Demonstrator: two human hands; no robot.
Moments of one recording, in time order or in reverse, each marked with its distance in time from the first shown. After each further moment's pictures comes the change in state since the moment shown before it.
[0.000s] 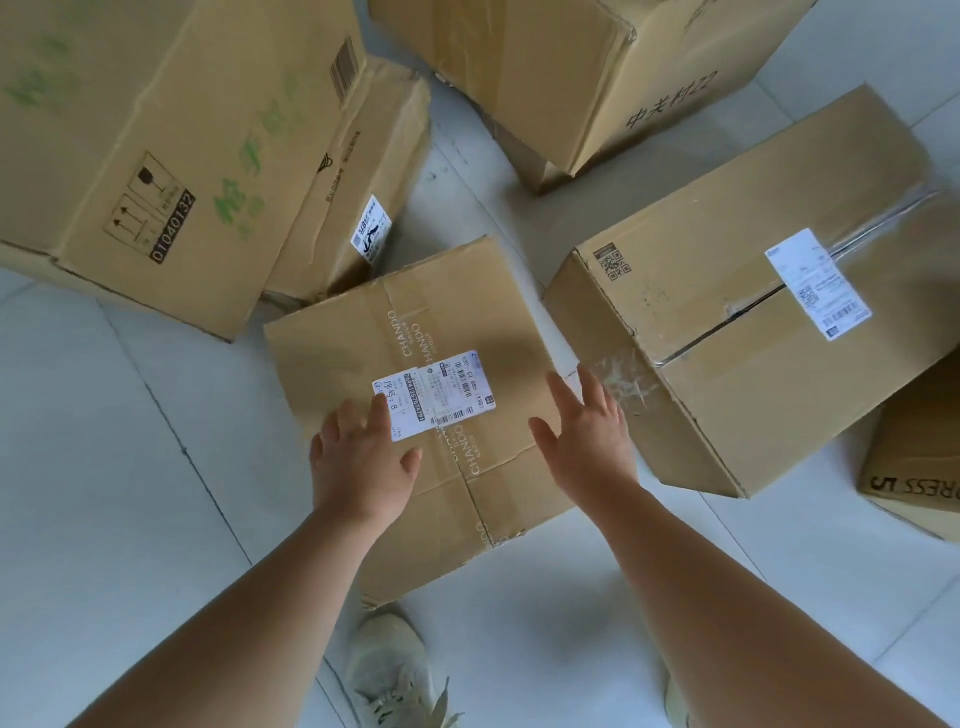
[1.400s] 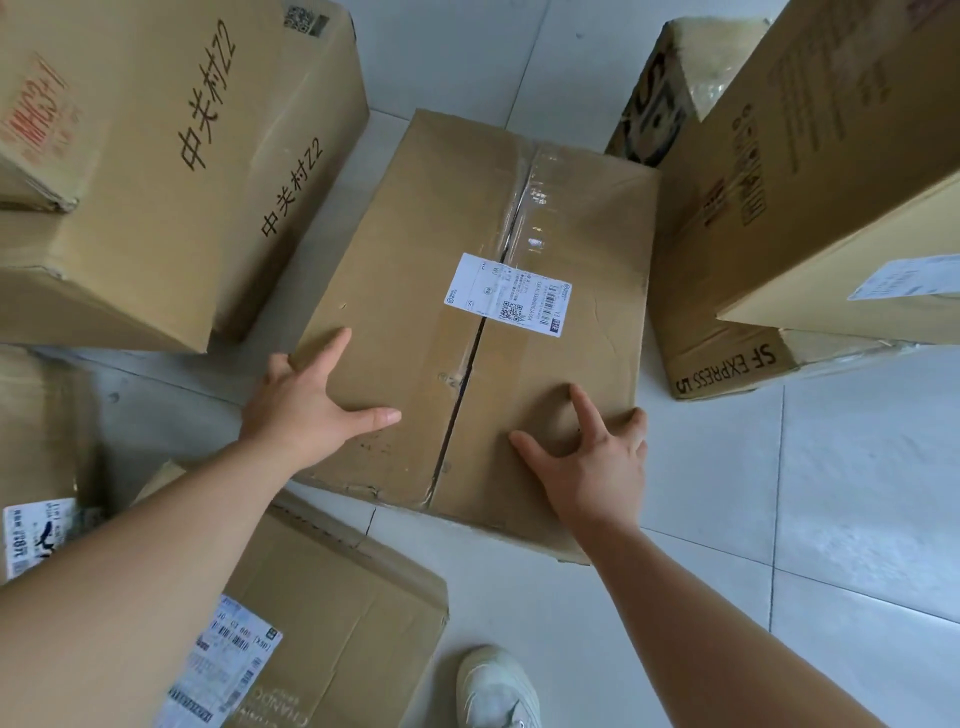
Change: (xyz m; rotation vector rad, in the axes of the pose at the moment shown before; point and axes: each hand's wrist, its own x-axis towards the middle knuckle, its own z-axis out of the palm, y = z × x) left_hand 0.151 0.298 -0.058 0.080 -0.227 0.494; right_hand -0.005 0.190 -0.081 0.515 0.375 0.917
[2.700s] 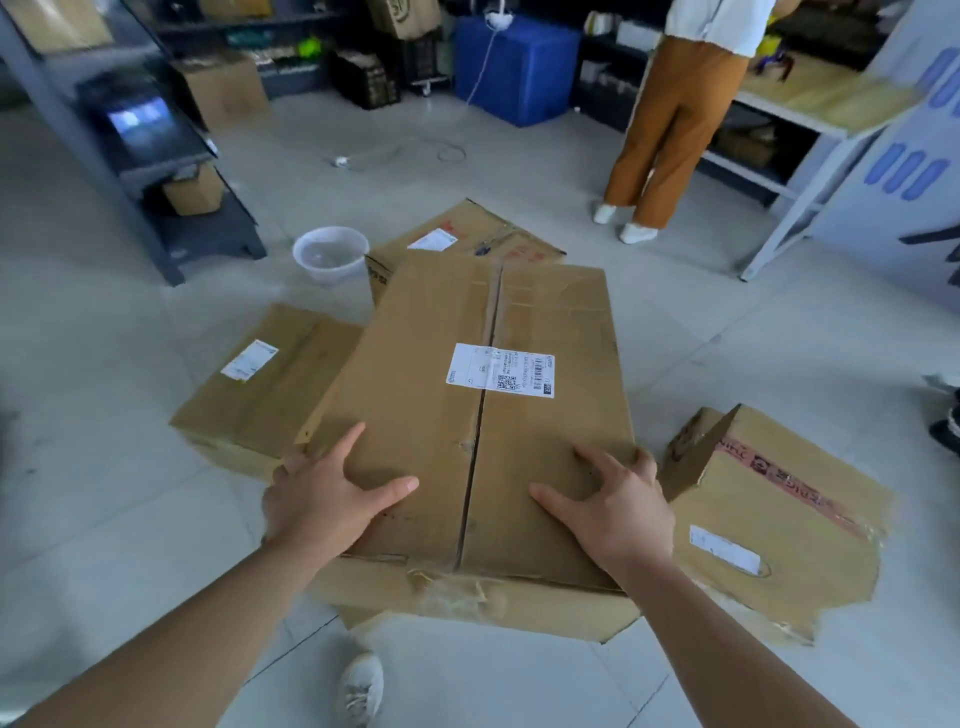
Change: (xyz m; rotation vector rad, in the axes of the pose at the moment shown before) left_hand -0.645 0.105 -0.271 -0.342 0.478 -0.560; right_hand -0.351 -0.094 -0.504 -0.167 -0.155 -0.802
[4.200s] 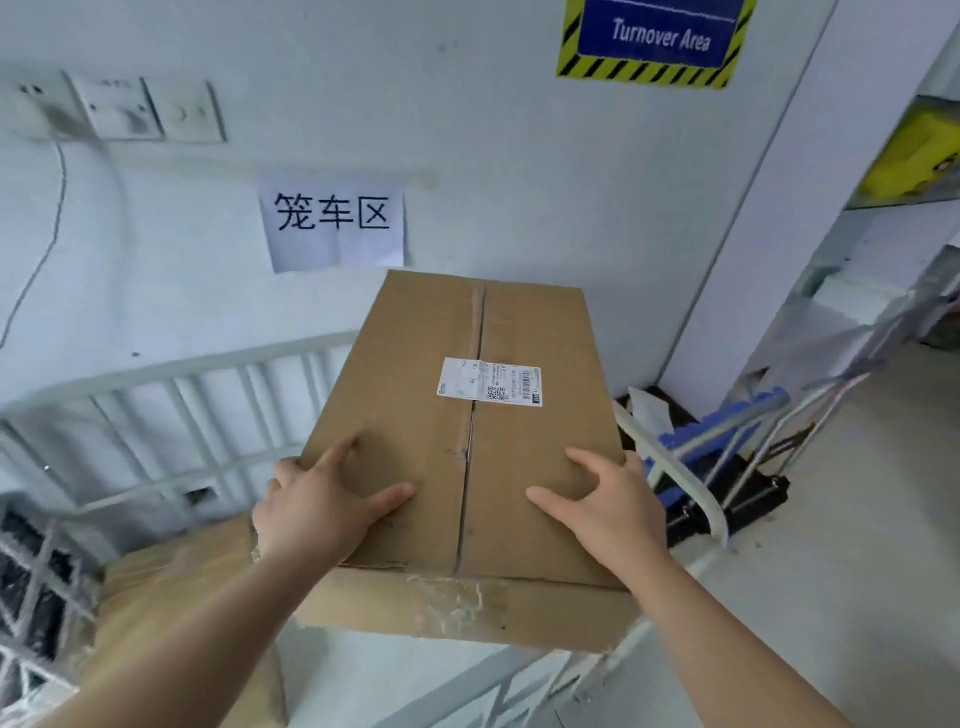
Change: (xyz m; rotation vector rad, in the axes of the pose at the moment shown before) left_hand -0.537 -0.524 -0.218 -0.418 0.893 -1.539; right_hand -0.580 -0.538 0.203 -0.055 -0.836 -1.609
